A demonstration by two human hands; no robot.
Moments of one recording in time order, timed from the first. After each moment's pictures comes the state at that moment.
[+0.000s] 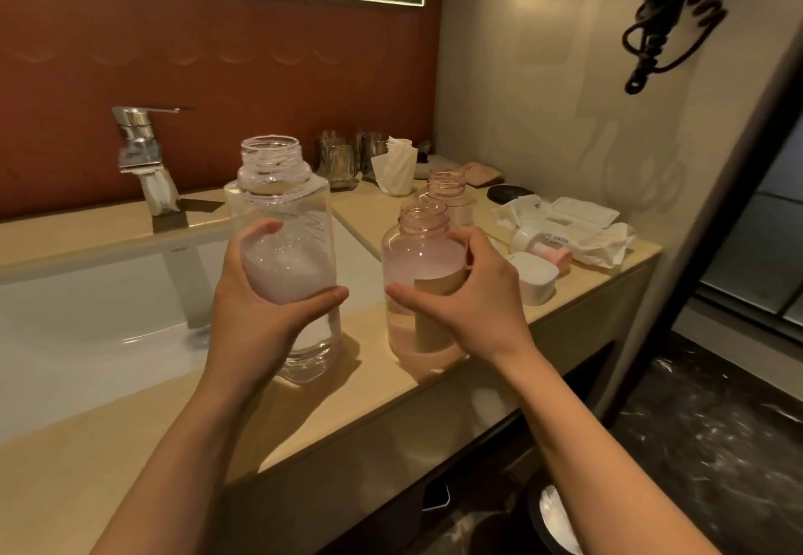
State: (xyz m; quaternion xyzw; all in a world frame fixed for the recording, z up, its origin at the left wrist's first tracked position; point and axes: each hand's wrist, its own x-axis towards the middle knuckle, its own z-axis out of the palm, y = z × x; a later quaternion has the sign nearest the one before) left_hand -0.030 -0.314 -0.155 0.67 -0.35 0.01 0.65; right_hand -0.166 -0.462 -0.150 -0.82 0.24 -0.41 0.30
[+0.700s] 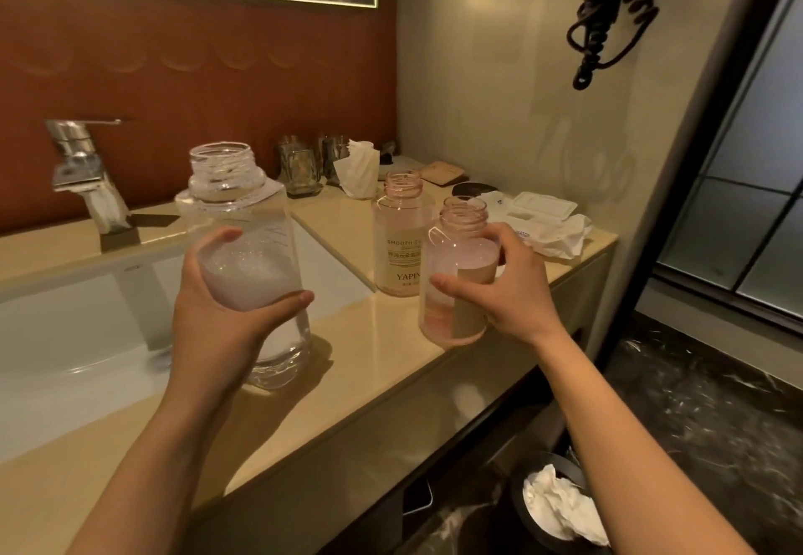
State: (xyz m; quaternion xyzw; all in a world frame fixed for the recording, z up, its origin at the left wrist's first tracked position) left_hand -0.032 -0.324 -0.153 0.66 -0.35 0.00 0.66; right_hand -0.206 -0.518 -0.155 -0.80 0.30 -0.41 0.33
